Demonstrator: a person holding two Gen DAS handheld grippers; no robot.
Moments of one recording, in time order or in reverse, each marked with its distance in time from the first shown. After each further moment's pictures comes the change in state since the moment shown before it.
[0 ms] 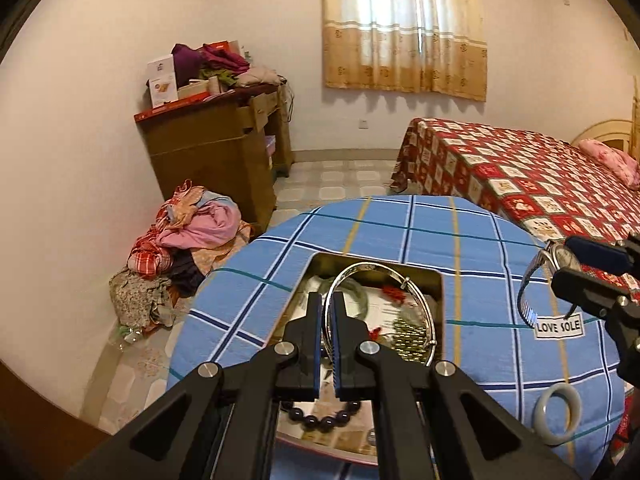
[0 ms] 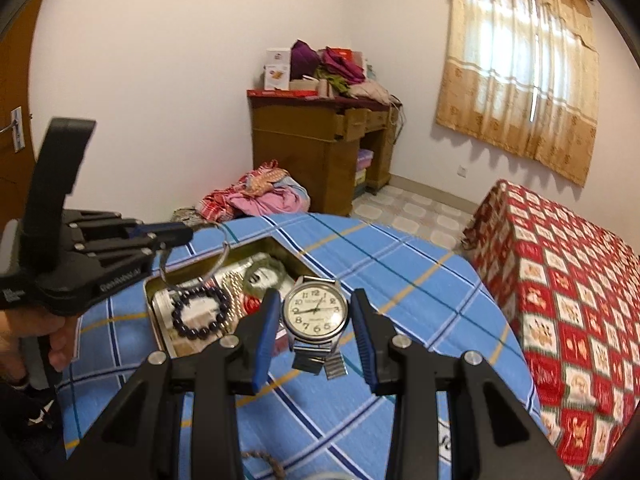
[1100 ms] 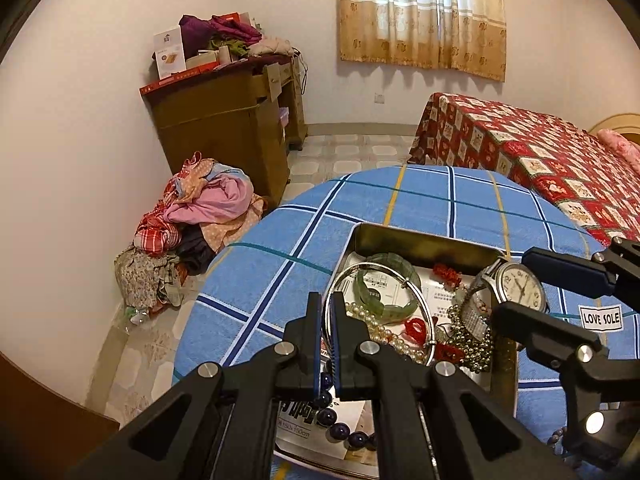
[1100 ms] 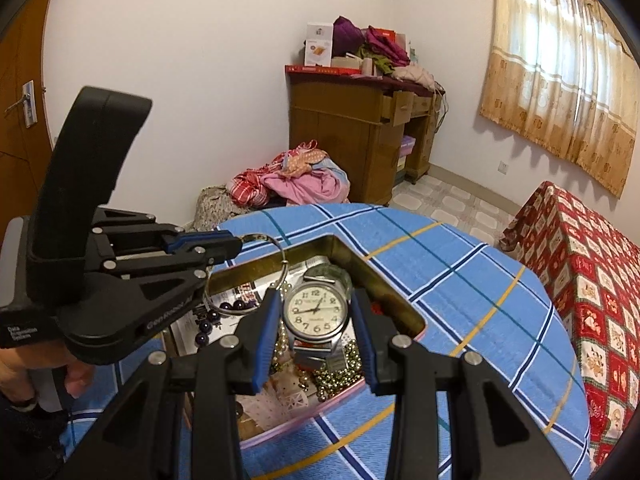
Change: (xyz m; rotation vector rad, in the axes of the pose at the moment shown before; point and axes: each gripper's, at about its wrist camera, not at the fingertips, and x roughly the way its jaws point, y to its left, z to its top) left arm 0.052 0.026 -0.008 -0.013 0.097 0.038; right arm 0.072 0.045 0.002 -0.049 0.076 0.100
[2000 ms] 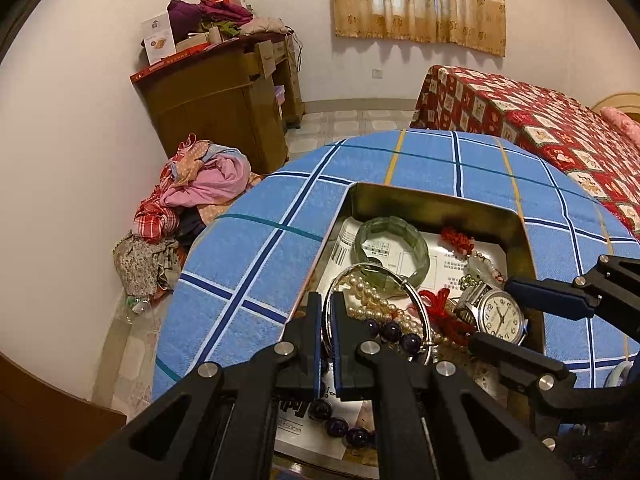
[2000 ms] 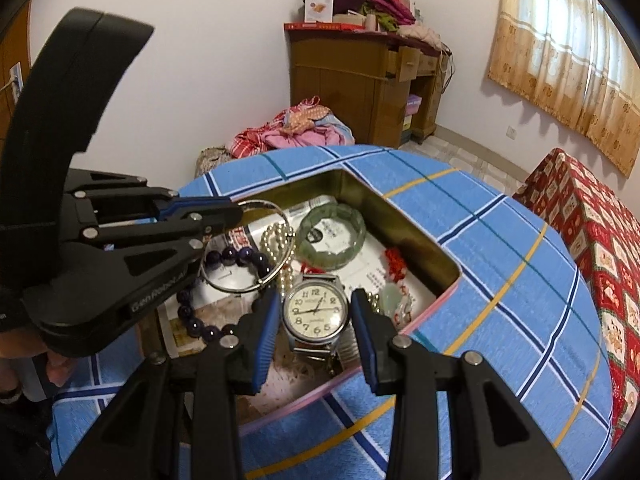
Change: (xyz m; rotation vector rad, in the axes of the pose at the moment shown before) left arm 0.028 -0.010 -0.013 0.038 0.083 0.012; right arm 0.033 0.004 -0.025 0.018 0.149 0.017
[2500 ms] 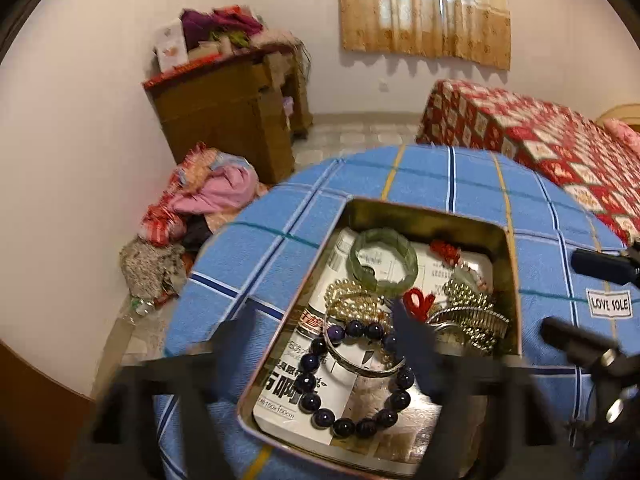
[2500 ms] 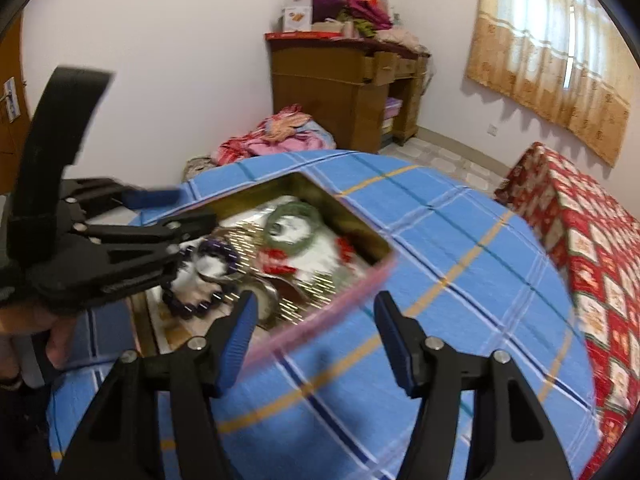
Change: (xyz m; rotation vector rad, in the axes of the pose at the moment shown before) left arm -0.032 -0.006 -0.005 -0.036 -0.082 0.026; right arm -0.048 -0.039 -0.019 0.055 -0.035 -0.078
